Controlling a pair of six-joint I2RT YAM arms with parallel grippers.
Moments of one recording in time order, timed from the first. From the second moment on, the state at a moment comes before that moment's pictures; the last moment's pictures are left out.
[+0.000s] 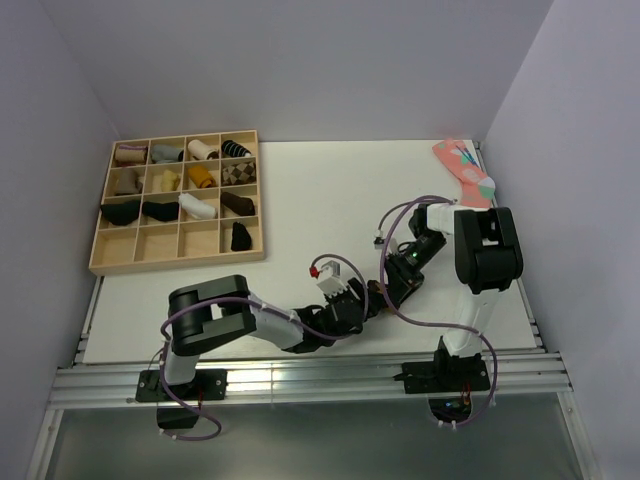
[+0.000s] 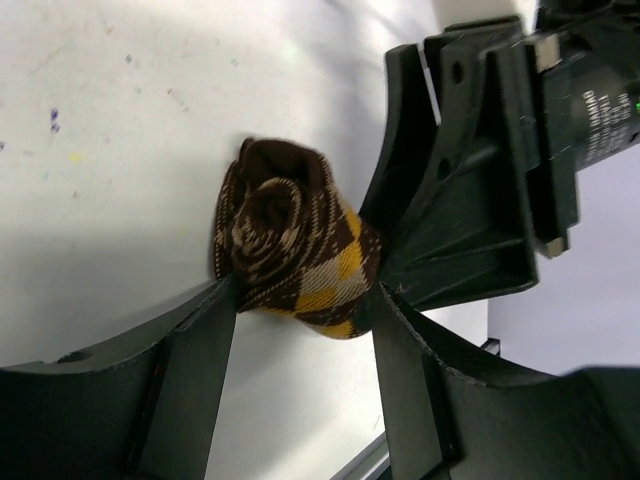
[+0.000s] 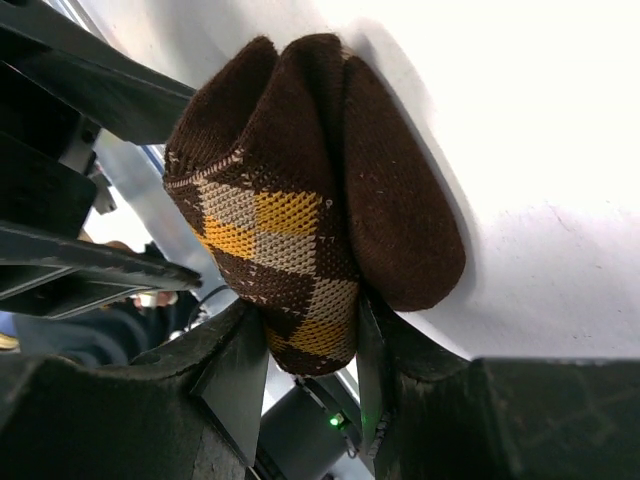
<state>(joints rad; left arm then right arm) -1.33 1.94 0.84 0.64 -0.61 -1.36 0.06 1.92 1.06 -1.17 -0.66 -0.67</state>
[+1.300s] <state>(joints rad) -1.35 2.06 0.98 0.56 -0.70 -1.70 -0.04 2.17 1.19 -1.38 -0.79 -0.81</state>
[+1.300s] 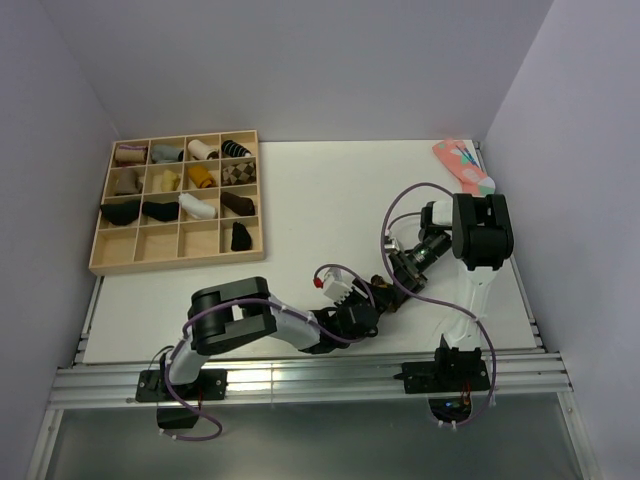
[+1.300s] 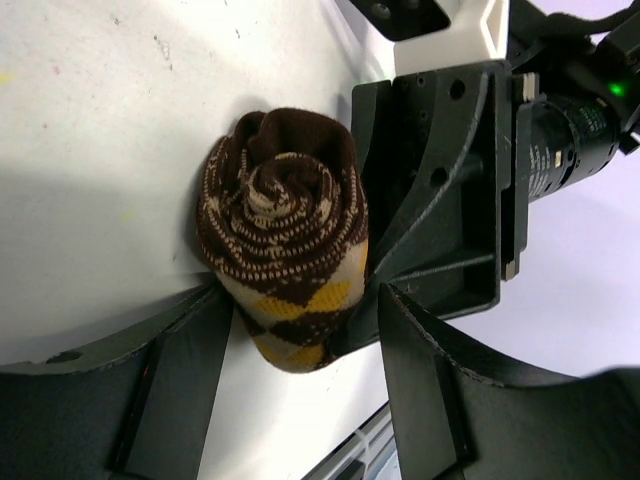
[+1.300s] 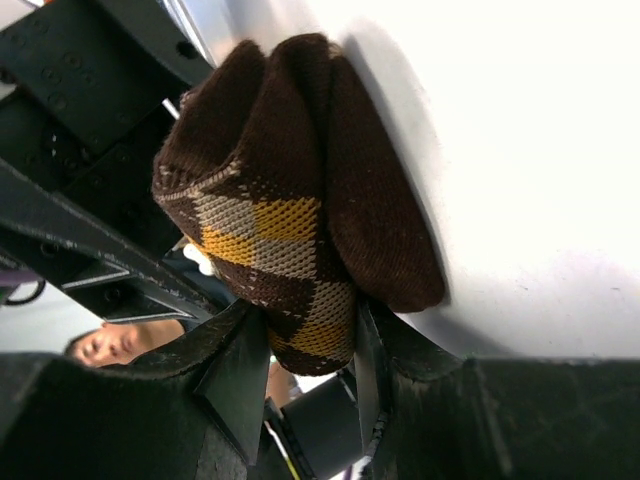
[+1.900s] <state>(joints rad) -1.35 2.08 1.00 0.57 -0.70 -1.69 -0.05 2.17 1.19 -1.41 -0.81 -0.98</state>
